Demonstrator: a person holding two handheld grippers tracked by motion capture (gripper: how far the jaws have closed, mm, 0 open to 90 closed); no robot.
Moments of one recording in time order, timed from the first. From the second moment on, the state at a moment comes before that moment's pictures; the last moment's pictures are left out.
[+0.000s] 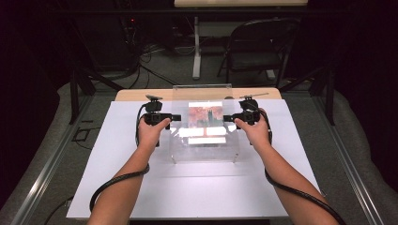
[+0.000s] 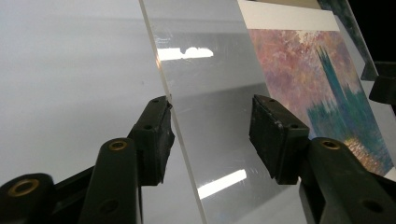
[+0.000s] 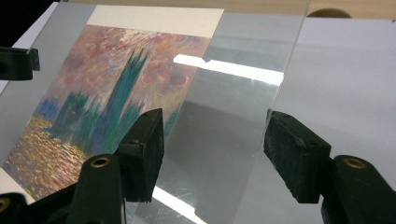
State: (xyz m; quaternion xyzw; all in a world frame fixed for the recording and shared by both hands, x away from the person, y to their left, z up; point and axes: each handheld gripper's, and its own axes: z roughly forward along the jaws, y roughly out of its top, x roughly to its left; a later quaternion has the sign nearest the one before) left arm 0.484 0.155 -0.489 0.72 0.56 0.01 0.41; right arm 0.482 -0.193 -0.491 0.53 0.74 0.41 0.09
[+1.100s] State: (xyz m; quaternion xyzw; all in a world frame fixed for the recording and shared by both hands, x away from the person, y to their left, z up) left arm 0.427 0.158 -0.442 0.74 0.52 0.07 0.42; right arm 0.421 -0.193 -0.443 0.48 0.76 0.40 0.17
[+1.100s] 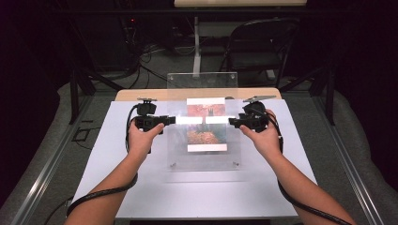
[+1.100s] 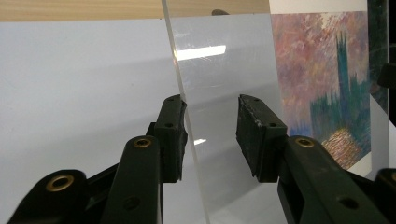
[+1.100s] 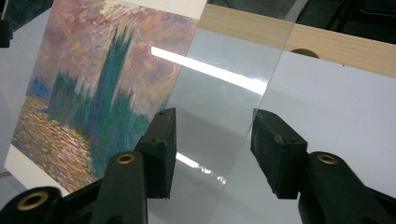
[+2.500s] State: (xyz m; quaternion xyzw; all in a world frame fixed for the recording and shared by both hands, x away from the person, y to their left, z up) left arm 0.349 0.171 -0.425 0.75 0.46 0.10 0.46; right arm 0.347 -0.208 -0.422 0.44 0.76 0.44 0.18
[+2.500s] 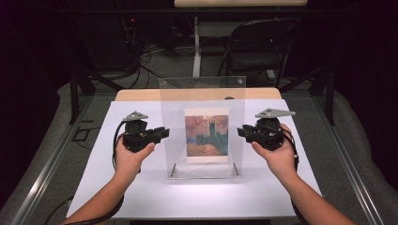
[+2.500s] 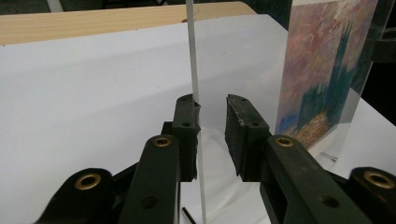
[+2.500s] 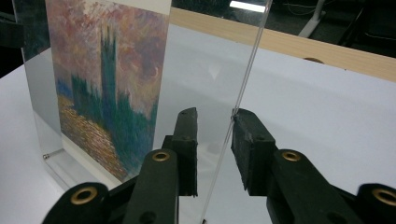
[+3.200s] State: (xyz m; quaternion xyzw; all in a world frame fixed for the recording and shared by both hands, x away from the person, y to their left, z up) left arm 0.320 0.175 -0.427 0.76 0.44 0.11 0.47; right arm 0.319 -0.210 -0.422 0.42 0.76 0.45 0.18
